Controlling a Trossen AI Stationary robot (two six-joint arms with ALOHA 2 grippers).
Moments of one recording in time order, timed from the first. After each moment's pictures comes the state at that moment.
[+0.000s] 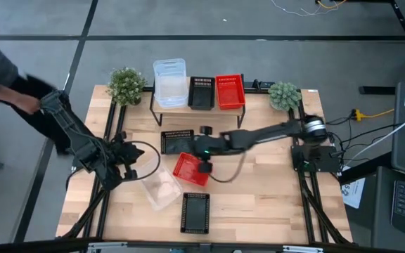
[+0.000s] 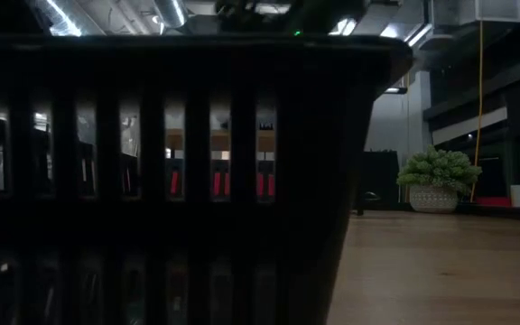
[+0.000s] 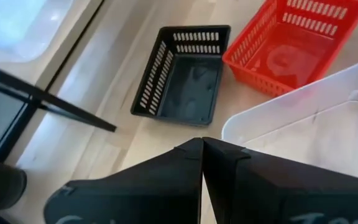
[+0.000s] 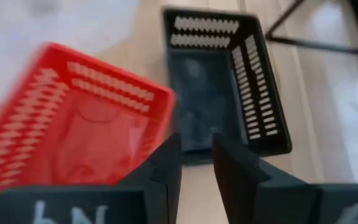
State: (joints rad) left arm -0.82 0.95 0.80 -1.11 -0.85 -0.96; right arm 0.09 1.94 1.47 -0.39 0.25 -0.06
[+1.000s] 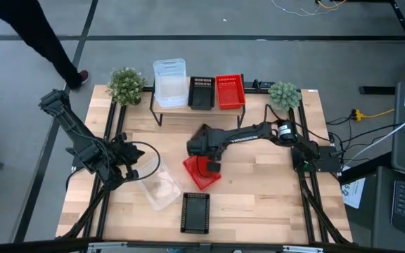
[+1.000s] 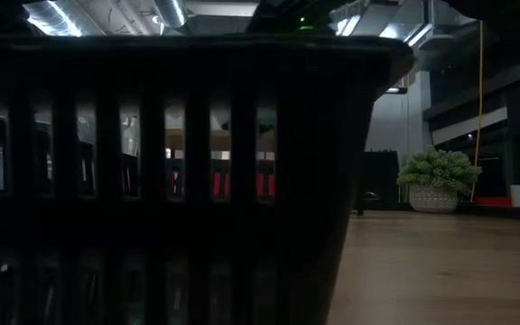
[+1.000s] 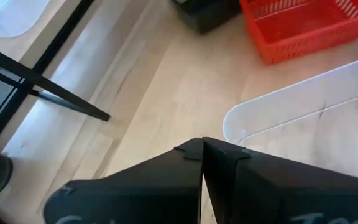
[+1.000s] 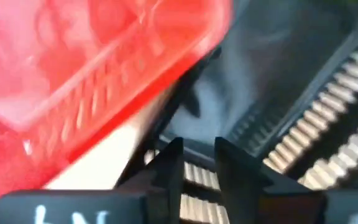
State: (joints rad) left arm -0.82 0.95 0.73 -1.06 -0.84 -1.01; right arm 0.05 2.26 1.81 -1.19 0.18 0.17
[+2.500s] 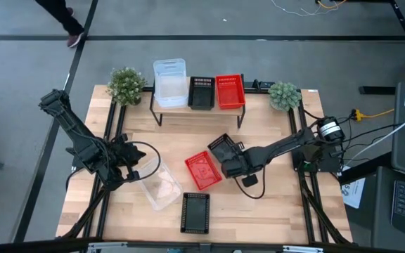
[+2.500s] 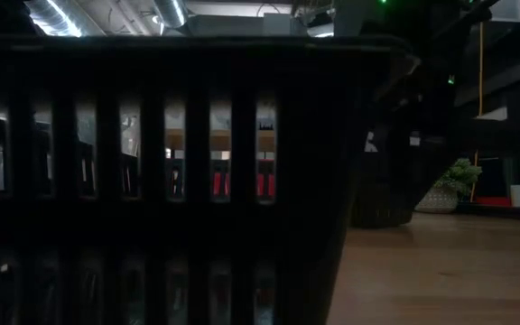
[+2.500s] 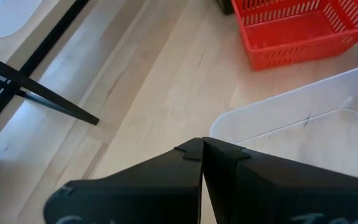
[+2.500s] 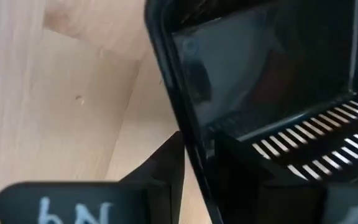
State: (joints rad) left arm -0.82 0.95 0.73 -1.00 -0.85 -1.01; right arm 0.27 1.78 1.08 -0.80 0.28 -0.11
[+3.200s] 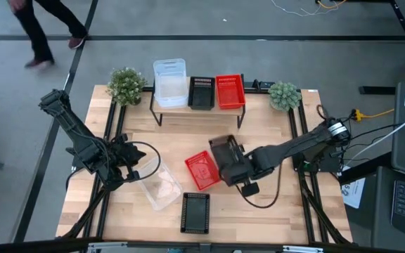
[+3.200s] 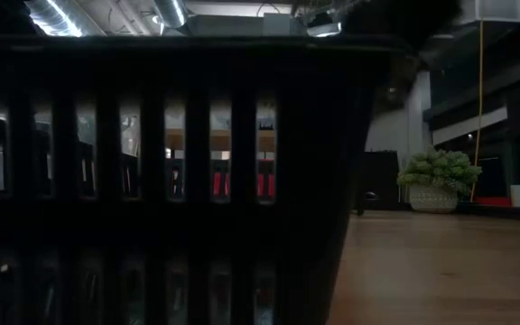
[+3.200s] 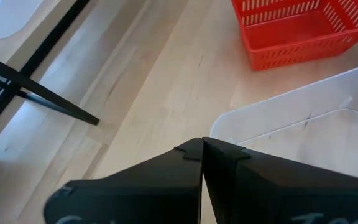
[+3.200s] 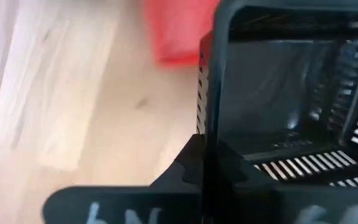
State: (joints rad) left arm -0.82 0.95 0.72 -1.00 -0.85 -1.01; right arm 0.38 1.72 1.50 -1.14 0.22 0.02
